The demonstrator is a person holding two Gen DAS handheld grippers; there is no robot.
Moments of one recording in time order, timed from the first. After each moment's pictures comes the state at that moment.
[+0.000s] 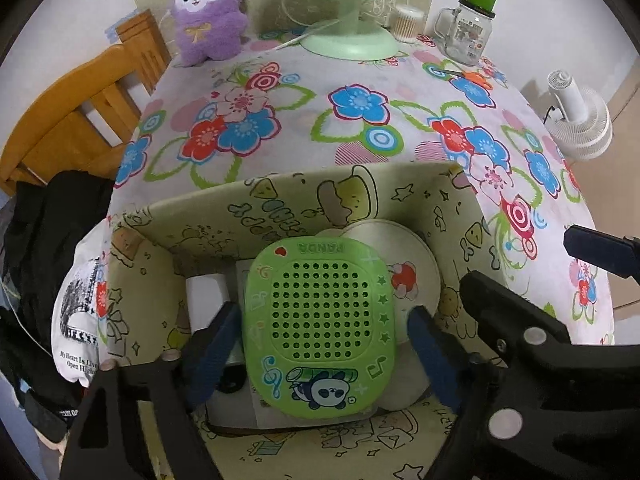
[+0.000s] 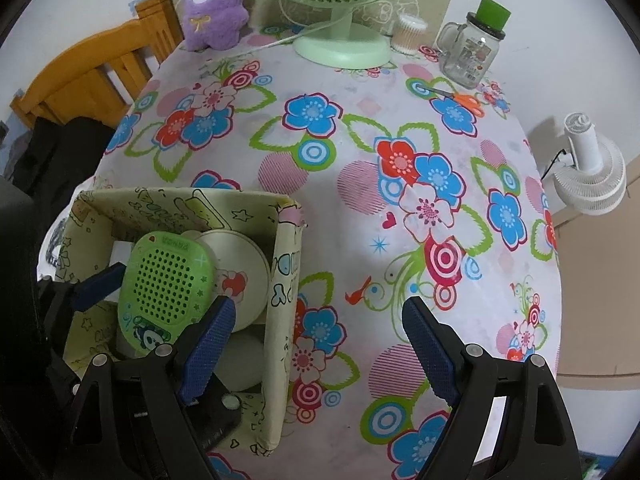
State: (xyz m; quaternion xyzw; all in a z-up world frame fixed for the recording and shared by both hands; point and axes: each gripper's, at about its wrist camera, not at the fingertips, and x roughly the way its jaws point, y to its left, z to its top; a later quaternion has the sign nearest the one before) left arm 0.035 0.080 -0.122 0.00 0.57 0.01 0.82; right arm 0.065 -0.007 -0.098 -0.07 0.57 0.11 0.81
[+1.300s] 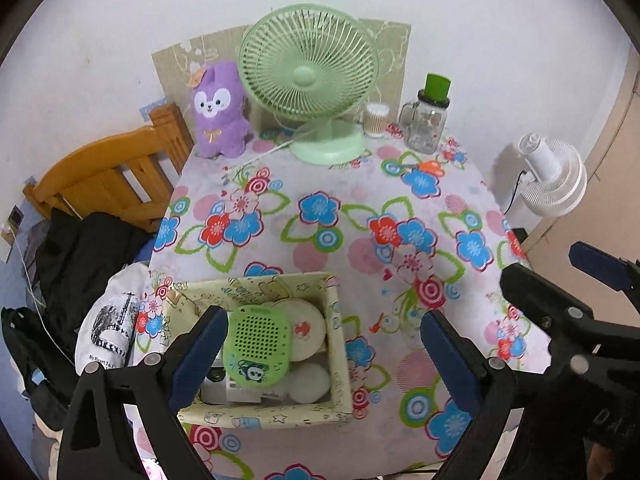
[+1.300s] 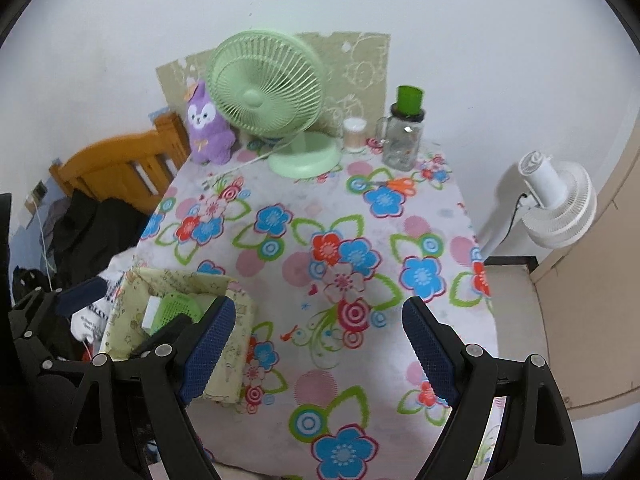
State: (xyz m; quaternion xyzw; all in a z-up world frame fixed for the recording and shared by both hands) left arm 0.005 -0.002 0.010 0.00 0.47 0.04 0.88; right arm 0.029 -0.143 0.025 -0.01 0.44 0.14 0.89
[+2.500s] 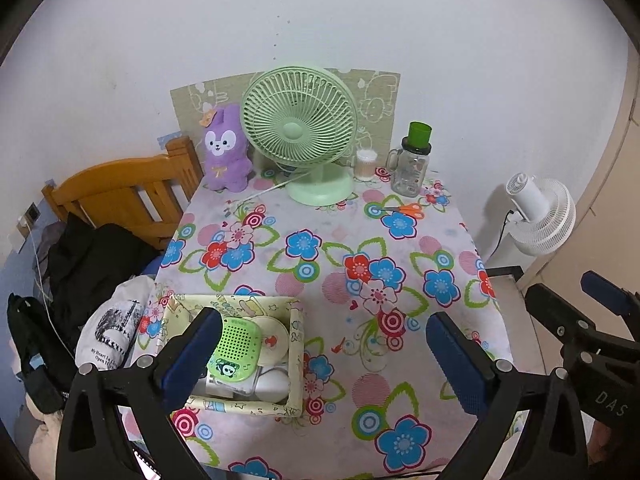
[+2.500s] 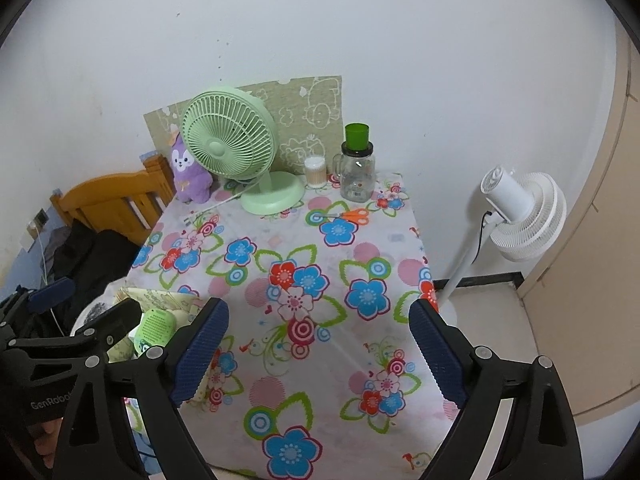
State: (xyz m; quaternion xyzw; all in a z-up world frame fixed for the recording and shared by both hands) left arm -0.023 -0.054 0.057 -0.02 0.42 0.07 0.91; right arm 0.004 -0.230 0.053 0.01 0.38 0.13 0.92
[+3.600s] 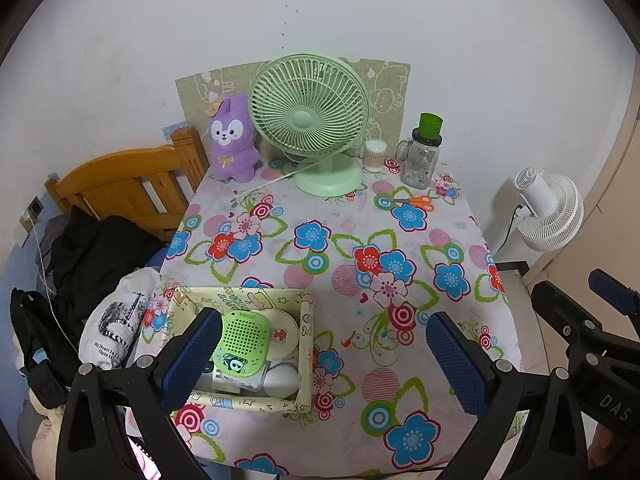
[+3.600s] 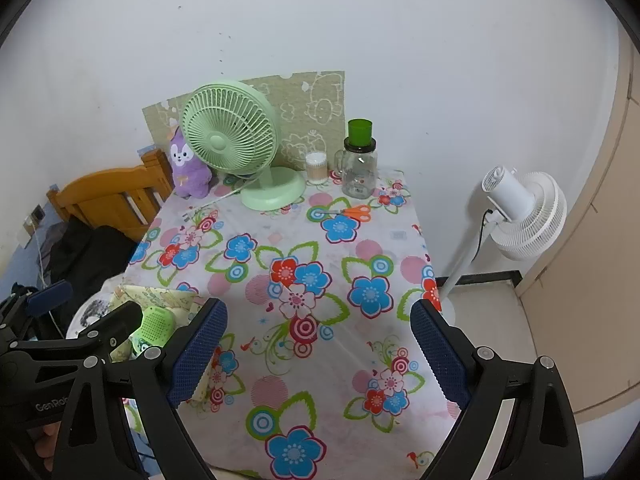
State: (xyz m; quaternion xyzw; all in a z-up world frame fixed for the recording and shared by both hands) left arm -0.022 -0.046 0.051 -0.02 0.43 0.09 0.90; right arm 0.007 -0.222 0.047 0.01 0.39 0.12 0.91
